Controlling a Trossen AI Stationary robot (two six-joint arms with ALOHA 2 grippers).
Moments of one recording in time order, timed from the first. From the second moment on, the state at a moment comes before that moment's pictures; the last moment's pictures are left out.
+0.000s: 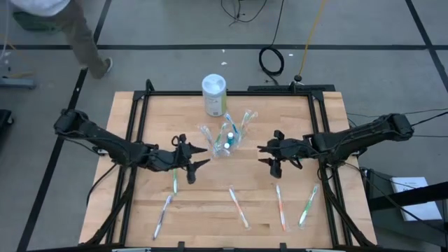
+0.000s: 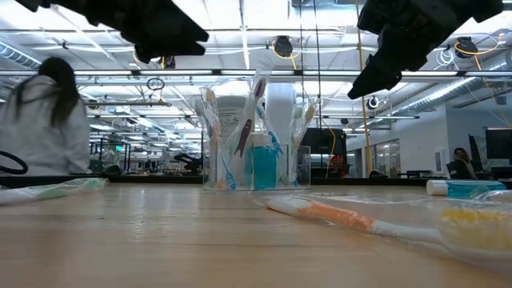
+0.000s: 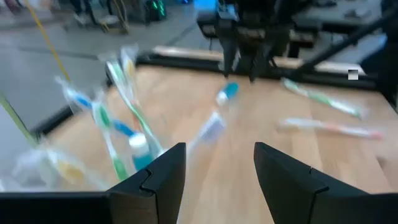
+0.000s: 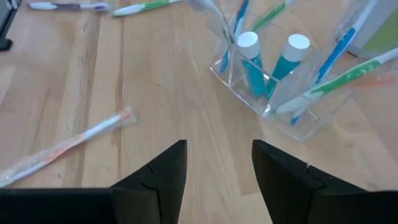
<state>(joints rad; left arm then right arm) -0.34 1.22 0.63 0.28 -0.57 -0.19 0.17 1.09 0.68 -0.26 0.21 0.27</state>
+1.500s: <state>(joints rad) -0.36 1.20 0.63 0.21 -0.55 -0.18 0.49 1.44 0.49 -0.09 -0.18 1.30</state>
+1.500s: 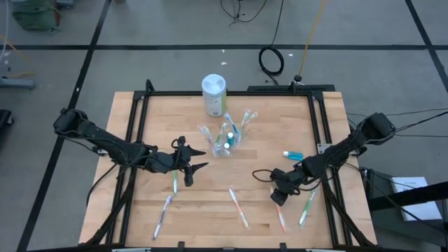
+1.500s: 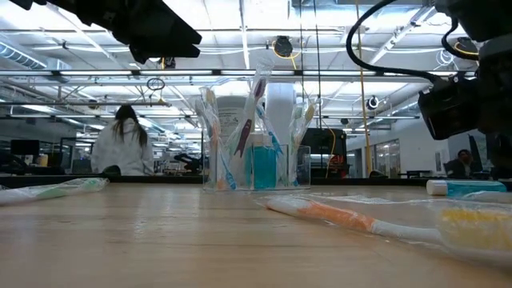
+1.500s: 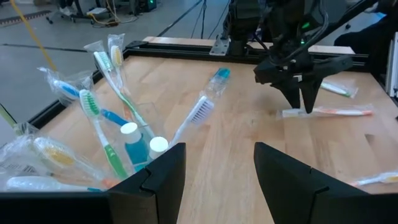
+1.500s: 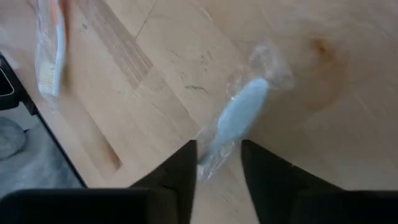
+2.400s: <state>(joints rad) -0.36 1.20 0.63 0.24 -0.55 -0.16 0.21 1.25 0.48 0.94 0.68 -0.21</state>
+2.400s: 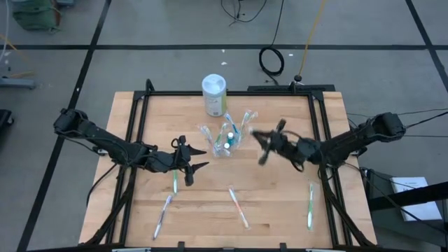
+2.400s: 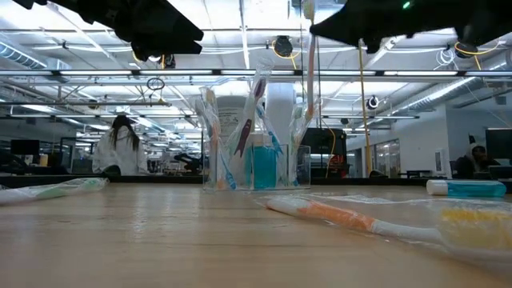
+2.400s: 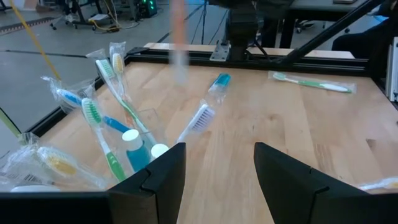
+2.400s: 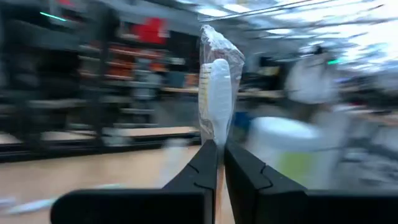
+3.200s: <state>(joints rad) -0.34 1.20 0.63 0.24 -0.55 -0.19 -0.06 1.54 0.48 0.87 0.50 0.12</state>
